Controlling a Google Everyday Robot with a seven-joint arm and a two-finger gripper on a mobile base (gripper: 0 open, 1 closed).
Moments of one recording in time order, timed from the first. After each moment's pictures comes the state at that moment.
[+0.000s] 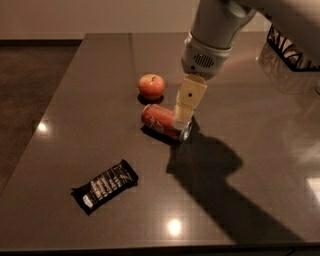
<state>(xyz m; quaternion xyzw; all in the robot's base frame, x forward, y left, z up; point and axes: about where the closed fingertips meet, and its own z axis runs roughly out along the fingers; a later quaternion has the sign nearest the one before) 0.523 -0.066 0.922 -0.60 0.79 0.06 0.10</state>
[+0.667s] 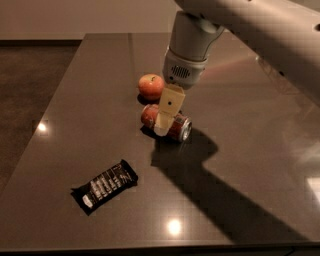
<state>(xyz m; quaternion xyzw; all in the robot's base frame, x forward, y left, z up) 0.533 -0.028 0.889 -0.60 0.80 0.08 0.08</state>
